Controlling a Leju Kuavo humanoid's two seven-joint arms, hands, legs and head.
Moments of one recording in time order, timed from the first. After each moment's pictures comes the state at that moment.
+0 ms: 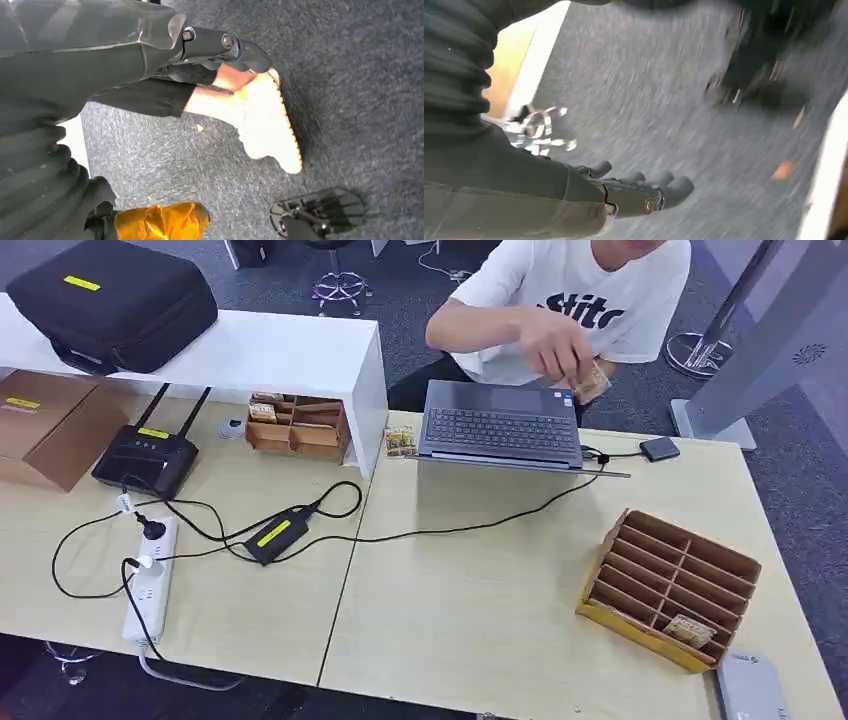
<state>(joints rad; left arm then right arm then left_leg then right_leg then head) -0.12 -0.12 0.53 -0.23 -1.06 0.05 0.22 -0.07 -0.05 -0.73 -0.24 0.71 0.04 0.09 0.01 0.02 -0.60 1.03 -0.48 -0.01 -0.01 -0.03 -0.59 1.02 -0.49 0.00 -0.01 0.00</state>
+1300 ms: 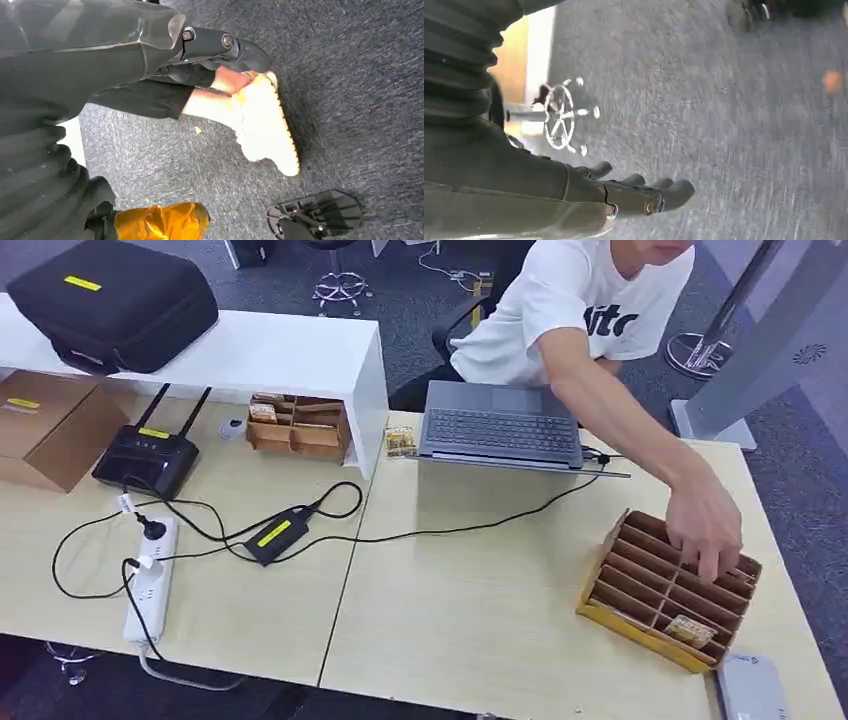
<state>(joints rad) -0.13 -0.12 0.51 -0.23 -1.06 0.04 0.22 -0.05 -0.05 -0.76 -0.22 0.81 0.06 0.08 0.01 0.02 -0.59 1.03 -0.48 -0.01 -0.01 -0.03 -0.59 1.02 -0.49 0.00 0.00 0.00</state>
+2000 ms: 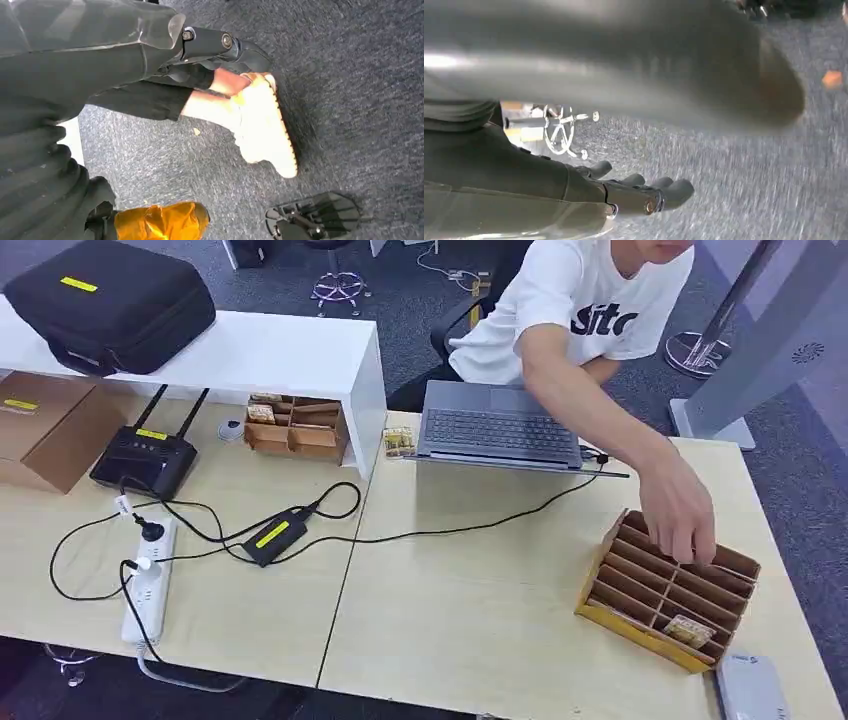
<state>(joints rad) -0.12 -0.12 0.49 -0.23 -1.04 0.06 0.22 -0.04 -0.04 -0.78 -0.21 0.81 -0.05 0.06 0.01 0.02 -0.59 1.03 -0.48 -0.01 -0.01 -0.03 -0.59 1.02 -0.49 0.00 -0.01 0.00</state>
